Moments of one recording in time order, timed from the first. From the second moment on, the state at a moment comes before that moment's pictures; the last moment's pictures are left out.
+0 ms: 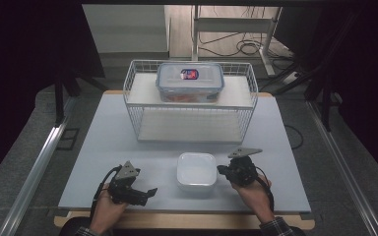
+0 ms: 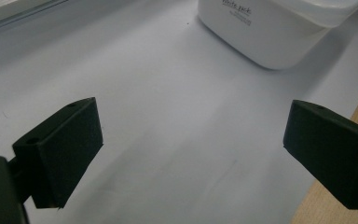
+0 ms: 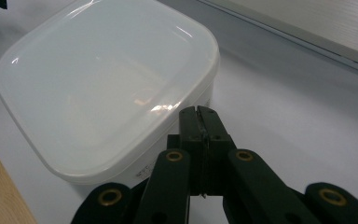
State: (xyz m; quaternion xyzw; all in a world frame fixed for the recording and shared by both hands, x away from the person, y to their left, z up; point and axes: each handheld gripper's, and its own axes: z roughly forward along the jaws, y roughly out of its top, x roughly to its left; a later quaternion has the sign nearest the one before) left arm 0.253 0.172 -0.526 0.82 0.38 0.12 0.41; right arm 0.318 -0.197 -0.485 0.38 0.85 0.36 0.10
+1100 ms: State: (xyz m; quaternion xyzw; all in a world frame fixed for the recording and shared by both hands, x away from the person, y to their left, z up) left arm 0.259 0.159 -0.505 0.82 0.38 0.10 0.42; right arm 0.322 -0.213 -0.476 0.35 0.83 0.41 0.12
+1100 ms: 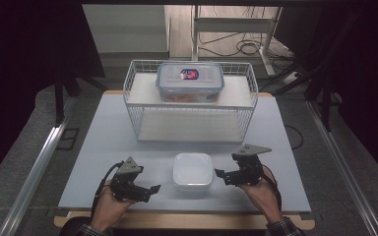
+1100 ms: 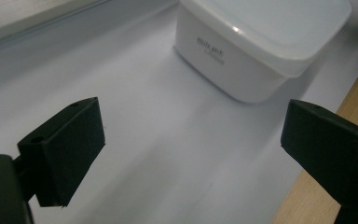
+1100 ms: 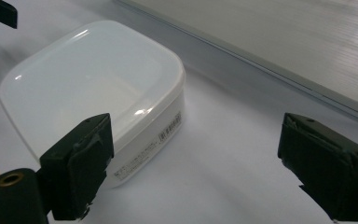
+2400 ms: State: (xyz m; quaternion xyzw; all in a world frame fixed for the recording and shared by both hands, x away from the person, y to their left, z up) left arm 0.312 0.112 -0.510 0.81 0.35 -0.04 0.46; right arm 0.325 -0.178 -0.486 0.41 0.82 0.39 -0.03
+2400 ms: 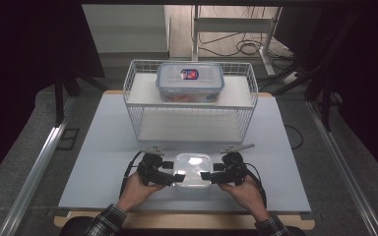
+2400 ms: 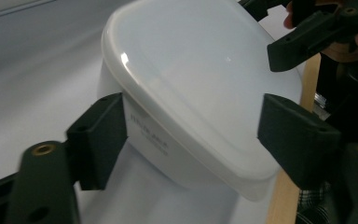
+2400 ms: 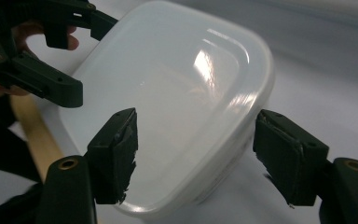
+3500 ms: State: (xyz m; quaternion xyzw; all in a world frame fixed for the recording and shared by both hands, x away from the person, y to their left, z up) left arm 0.287 0.131 -0.486 0.76 0.41 0.02 0.50; right arm 0.293 -0.186 -0.464 0.42 0.78 0.46 0.07
